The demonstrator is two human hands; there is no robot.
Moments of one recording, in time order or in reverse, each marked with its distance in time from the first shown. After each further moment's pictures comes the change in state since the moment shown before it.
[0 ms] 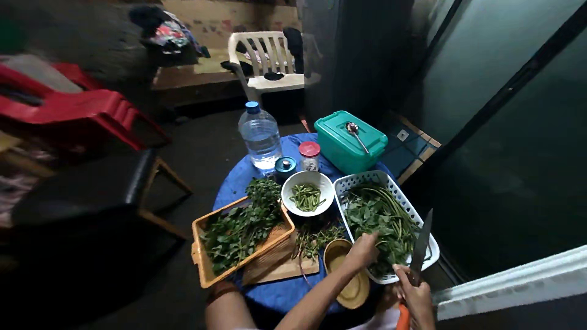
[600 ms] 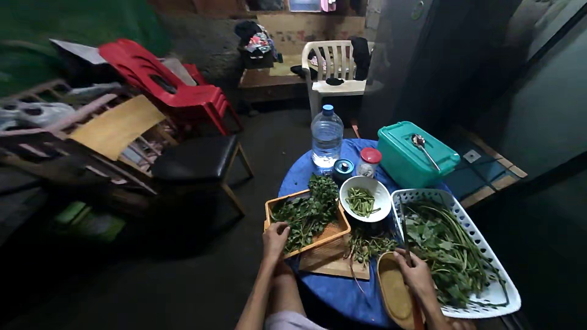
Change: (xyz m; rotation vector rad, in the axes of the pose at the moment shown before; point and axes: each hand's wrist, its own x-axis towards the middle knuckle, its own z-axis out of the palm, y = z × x) left_hand -0.269 -0.223 -0.171 -0.173 1.013 -0.597; right_hand 0.004 -0.019 0.136 -0.556 -0.365 -0.217
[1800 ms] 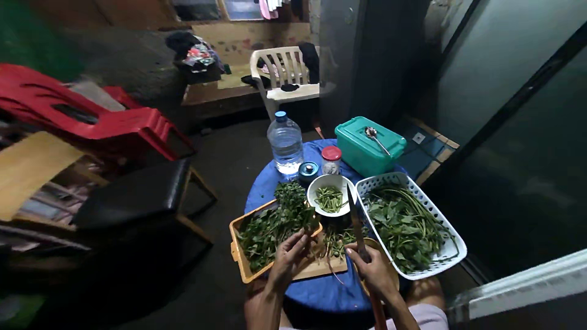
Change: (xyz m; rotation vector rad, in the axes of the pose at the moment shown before) left_hand -0.094 0.109 0.037 -0.952 -0.517 0.081; right_hand -0.059 -0.045 -0.003 0.321 -0.201 -0.118
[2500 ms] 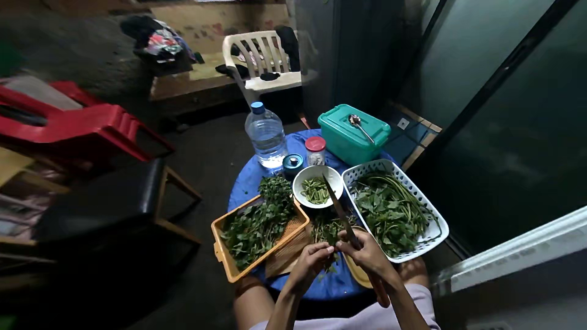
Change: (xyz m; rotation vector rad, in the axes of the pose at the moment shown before) left_hand -0.010 -0.031 0.054 0.003 -0.363 -0.263; right_hand 0.007 -0.010 -0.028 -0.013 -0.158 -0.110
